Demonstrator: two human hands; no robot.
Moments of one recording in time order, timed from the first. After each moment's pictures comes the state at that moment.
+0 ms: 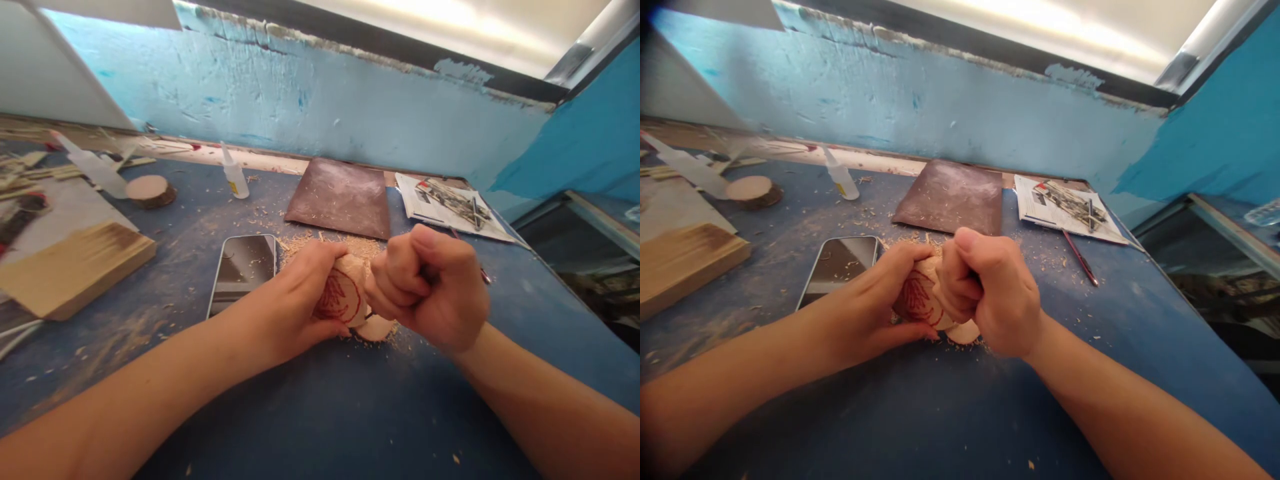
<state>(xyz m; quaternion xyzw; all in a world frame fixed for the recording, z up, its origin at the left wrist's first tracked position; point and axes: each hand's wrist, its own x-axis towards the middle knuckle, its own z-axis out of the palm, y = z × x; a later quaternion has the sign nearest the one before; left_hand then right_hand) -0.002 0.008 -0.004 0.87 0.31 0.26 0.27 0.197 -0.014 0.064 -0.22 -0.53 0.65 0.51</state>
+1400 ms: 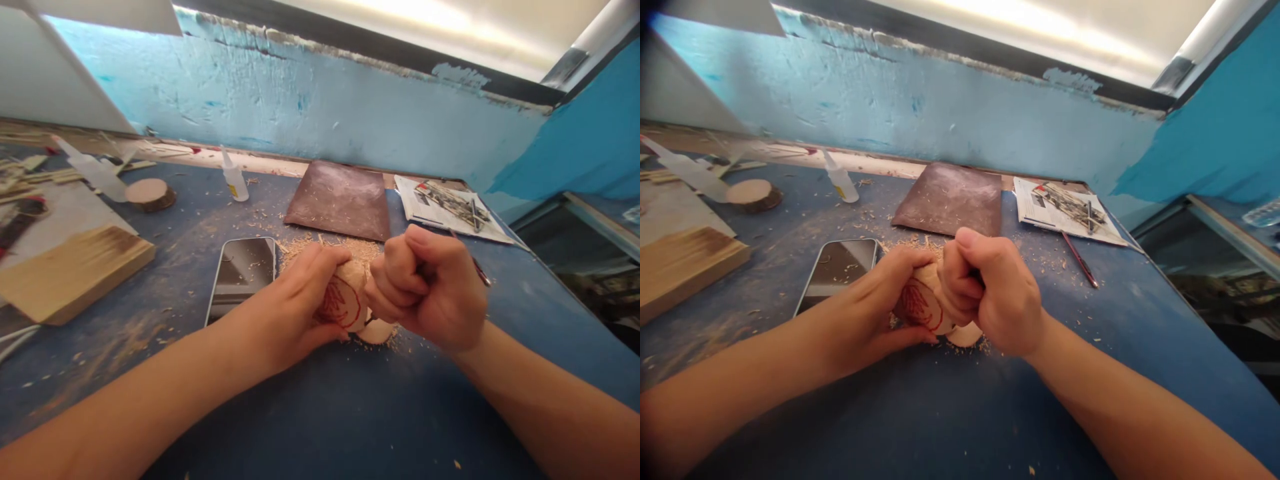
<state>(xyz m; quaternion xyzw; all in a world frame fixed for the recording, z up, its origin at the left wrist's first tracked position) -0.002 0.007 -0.007 0.88 0.29 0.28 0.27 0.197 -0.015 0.065 -0.22 -0.51 0.66 0.50</state>
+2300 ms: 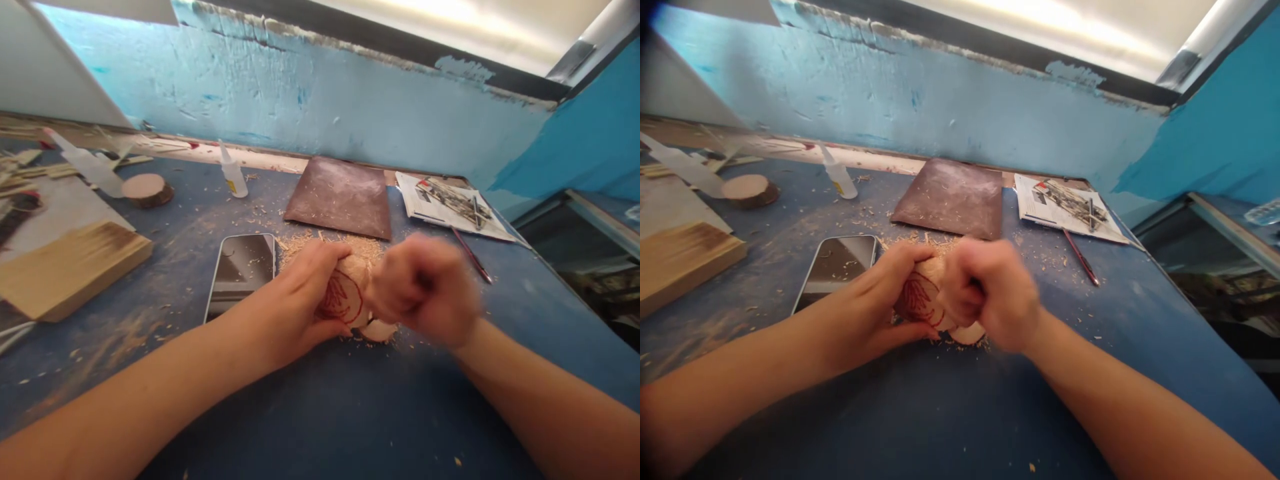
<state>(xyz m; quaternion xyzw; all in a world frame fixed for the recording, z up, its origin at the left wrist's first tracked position) -0.002 0.007 -0.007 0.88 0.29 0.28 0.26 0.203 -0.013 0.055 -0.19 -0.52 0.67 0.49</state>
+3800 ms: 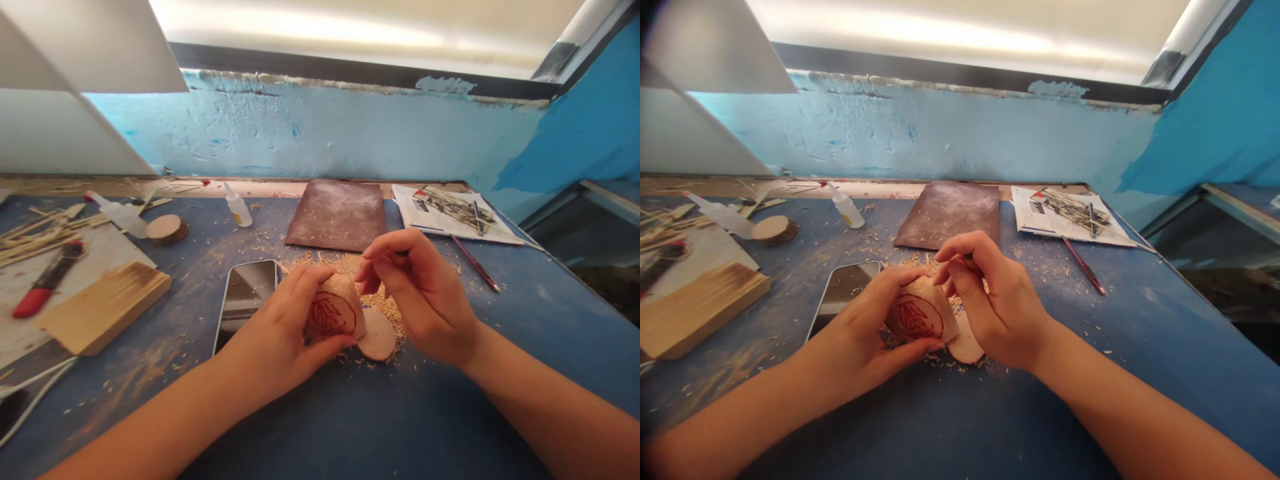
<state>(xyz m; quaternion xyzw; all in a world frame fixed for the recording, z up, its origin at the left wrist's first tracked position) 0.001 0.002 0.013 0.86 0.36 0.26 0.26 0.224 -0.013 0.038 -0.37 -0.69 0.35 0.51</state>
